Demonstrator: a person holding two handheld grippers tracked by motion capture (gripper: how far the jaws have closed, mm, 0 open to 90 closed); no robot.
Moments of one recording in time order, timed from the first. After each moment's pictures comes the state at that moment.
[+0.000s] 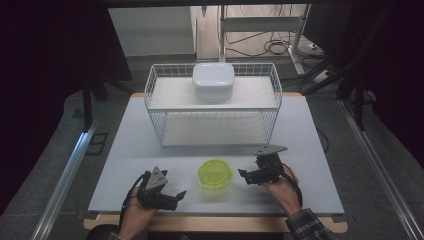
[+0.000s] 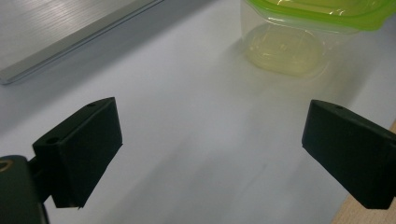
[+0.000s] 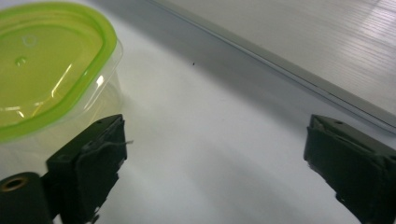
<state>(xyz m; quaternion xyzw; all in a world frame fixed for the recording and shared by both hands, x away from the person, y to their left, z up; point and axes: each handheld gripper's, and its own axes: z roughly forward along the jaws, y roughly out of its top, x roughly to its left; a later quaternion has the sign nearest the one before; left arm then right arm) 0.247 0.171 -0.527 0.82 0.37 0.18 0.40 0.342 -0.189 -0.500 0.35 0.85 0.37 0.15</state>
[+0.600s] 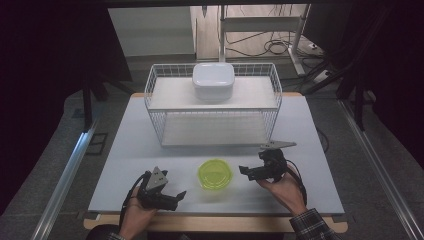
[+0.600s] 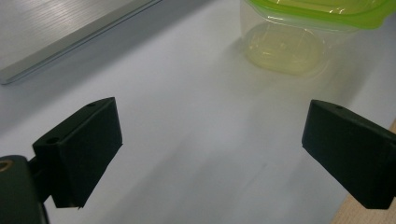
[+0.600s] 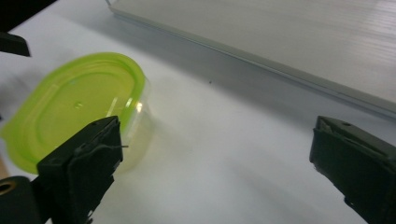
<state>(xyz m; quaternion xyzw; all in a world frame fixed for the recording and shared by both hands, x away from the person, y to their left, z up) 0.246 0.171 -0.527 0.82 0.37 0.18 0.40 0.340 -0.196 -0.479 0.40 0.81 0.42 0.09</state>
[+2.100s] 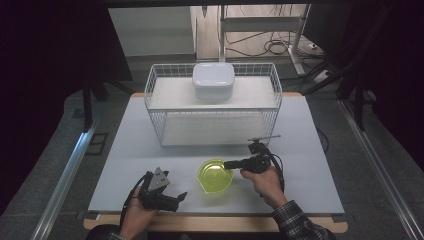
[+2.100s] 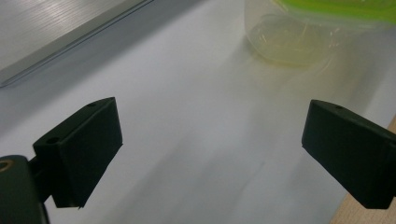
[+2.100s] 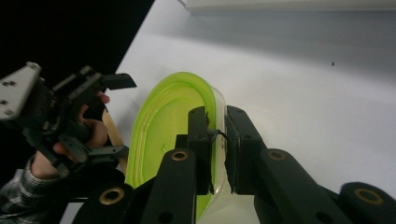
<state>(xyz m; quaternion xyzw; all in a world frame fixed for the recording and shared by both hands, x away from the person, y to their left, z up) 0.246 0.167 -0.528 0.83 0.36 0.19 0.39 0.366 -0.161 -0.491 0.46 0.76 0.44 -0.17</state>
